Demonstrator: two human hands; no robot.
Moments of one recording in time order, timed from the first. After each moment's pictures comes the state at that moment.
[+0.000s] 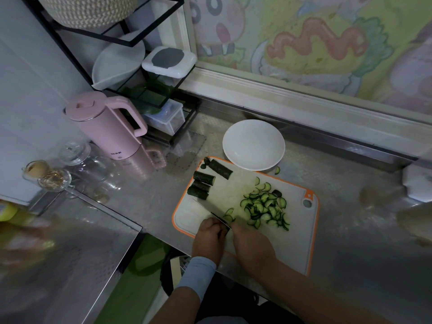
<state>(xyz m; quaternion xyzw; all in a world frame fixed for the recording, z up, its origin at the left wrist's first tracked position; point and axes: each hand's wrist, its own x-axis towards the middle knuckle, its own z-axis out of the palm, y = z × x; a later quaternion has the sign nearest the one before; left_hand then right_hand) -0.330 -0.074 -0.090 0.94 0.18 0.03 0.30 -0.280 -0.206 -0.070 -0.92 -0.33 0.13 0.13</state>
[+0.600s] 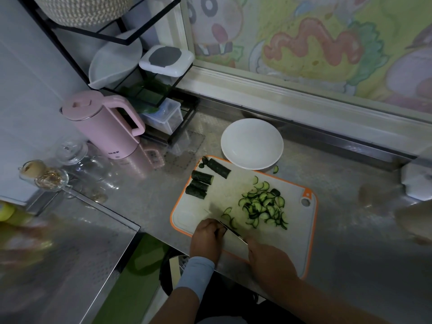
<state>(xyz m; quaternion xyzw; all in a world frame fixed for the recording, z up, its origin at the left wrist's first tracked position) -0.330 -0.074 -0.086 0.93 0.21 0.01 0.29 -0.295 -0.260 -0.076 -0.92 -0.36 0.04 0.15</state>
